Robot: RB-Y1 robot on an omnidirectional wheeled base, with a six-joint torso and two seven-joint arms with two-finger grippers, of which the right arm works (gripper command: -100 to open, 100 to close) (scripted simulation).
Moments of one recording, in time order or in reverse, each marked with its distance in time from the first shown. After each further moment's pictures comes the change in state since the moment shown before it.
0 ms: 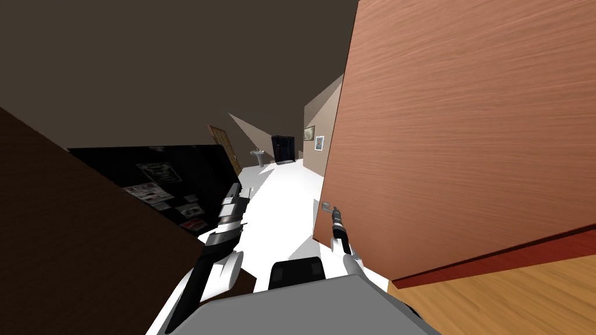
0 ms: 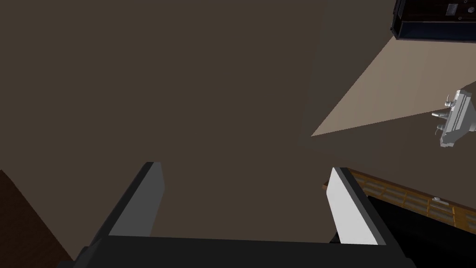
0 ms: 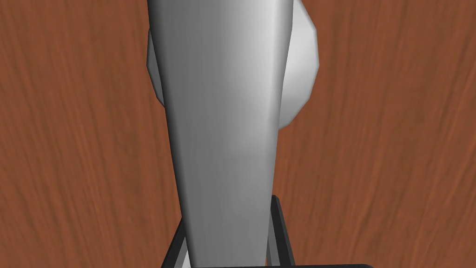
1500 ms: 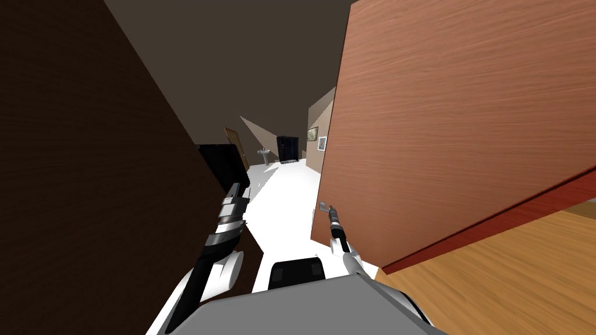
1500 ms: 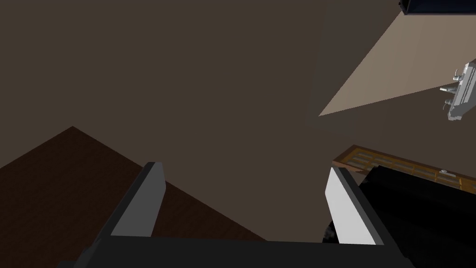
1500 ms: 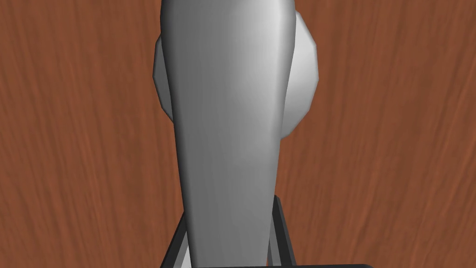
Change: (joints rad) arm -0.025 -0.042 0.092 0.075 0.044 -0.029 -0.061
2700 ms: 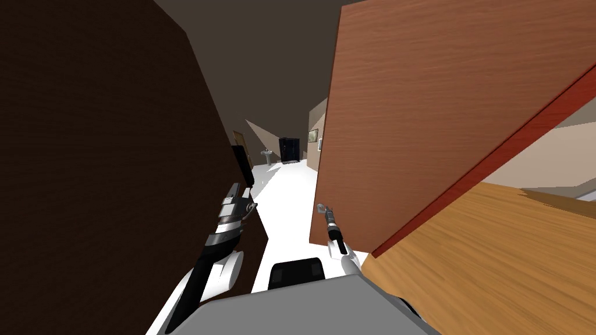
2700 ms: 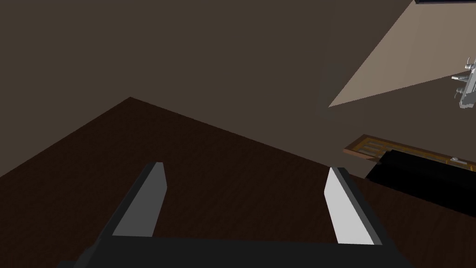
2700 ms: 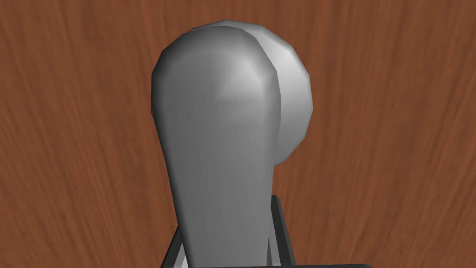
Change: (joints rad) arm 0.042 0.030 0.076 -0.062 0.038 0.037 -0.059
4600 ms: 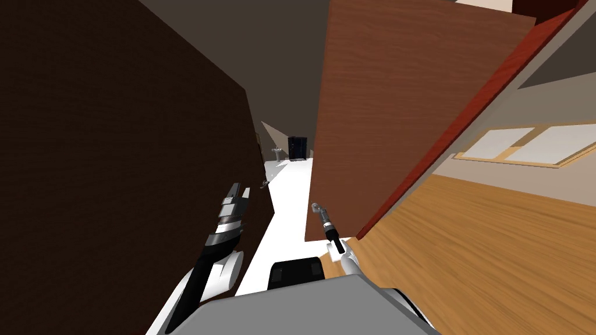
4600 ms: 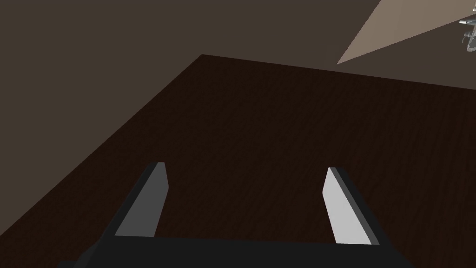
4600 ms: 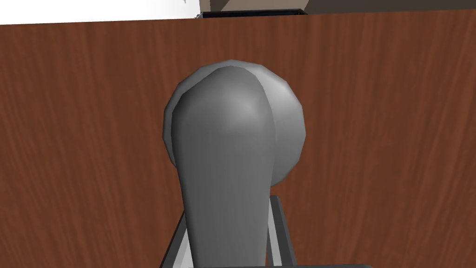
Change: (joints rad) arm 0.002 -0.043 0.179 0.002 0.106 -0.039 -0.148
